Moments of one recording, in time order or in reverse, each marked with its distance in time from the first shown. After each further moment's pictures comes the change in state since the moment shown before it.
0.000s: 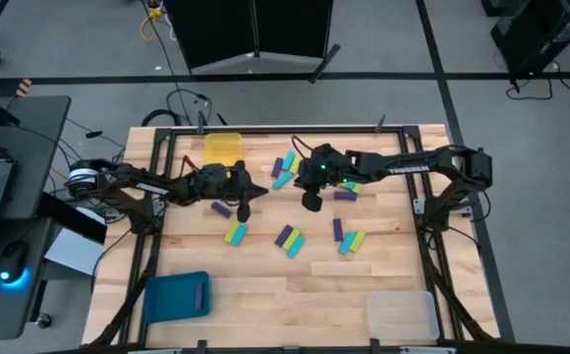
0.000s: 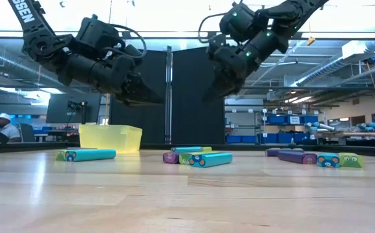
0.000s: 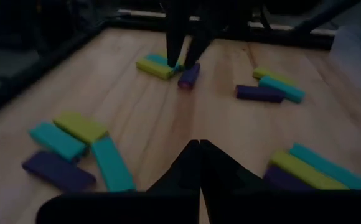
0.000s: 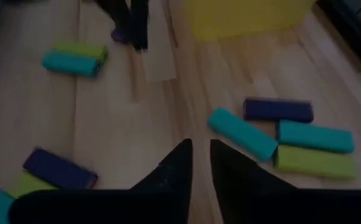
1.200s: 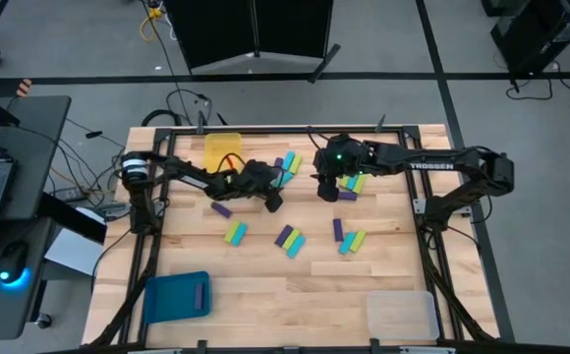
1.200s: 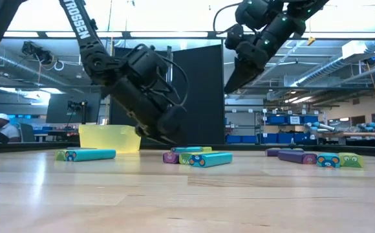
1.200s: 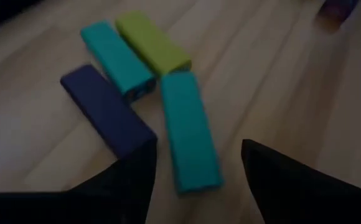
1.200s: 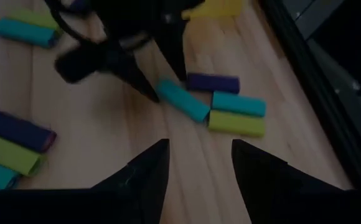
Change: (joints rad) left arm 0.000 0.423 0.366 -0.302 -0.343 -0.174; right arm -0.047 -0.190 -0.001 -0.228 0.123 -0.112
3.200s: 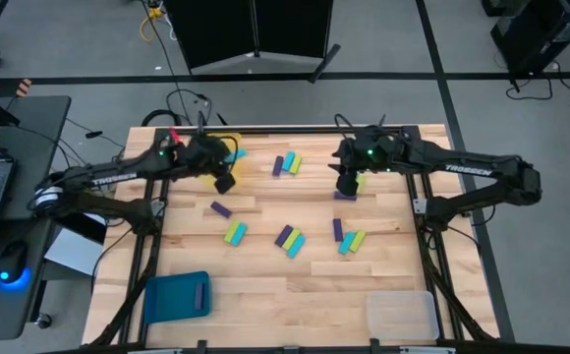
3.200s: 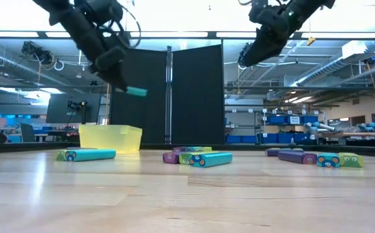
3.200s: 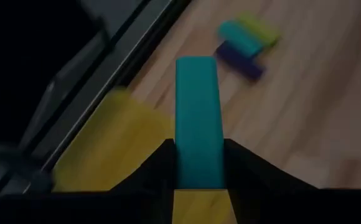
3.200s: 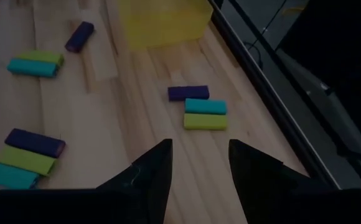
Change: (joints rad) left arm 0.158 -0.760 0.024 -0.941 -0.084 0.213; right arm 0.010 -0.247 0.000 -0.168 0.086 0.086
